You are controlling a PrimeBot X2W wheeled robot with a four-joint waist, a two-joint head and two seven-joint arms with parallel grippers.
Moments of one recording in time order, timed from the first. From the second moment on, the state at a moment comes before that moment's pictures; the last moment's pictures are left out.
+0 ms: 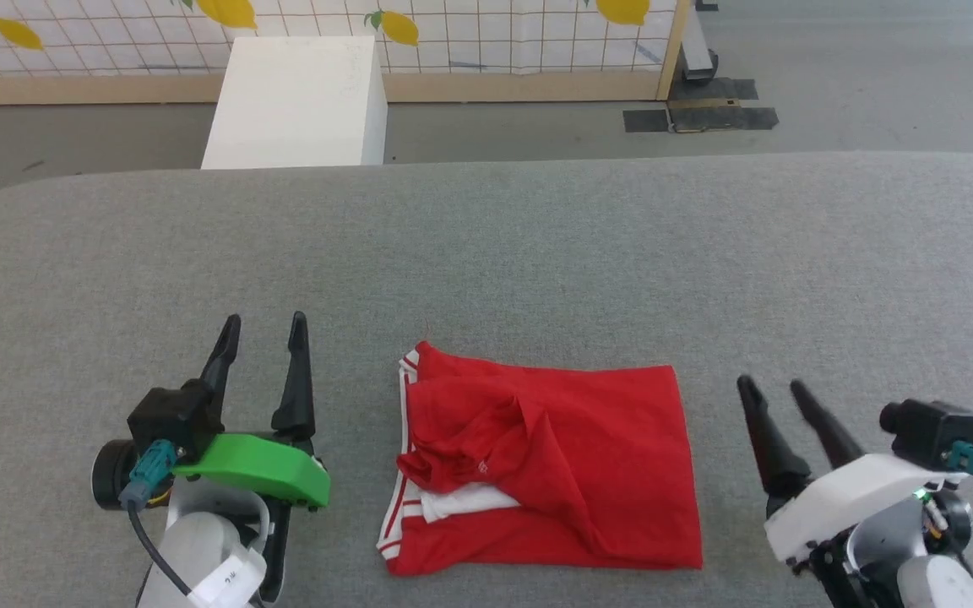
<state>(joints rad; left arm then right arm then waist) -0.20 0.06 0.00 0.24 -0.17 -0.12 -0.26 -0.04 -0.05 -0.01 0.08 0.42 0.13 0.11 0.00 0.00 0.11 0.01</state>
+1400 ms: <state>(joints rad) -0.18 0.06 0.03 0.19 -0.17 -0.11 -0.26 -0.44 -0.26 0.28 0.07 0.02 0.13 0.59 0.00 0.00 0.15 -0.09</state>
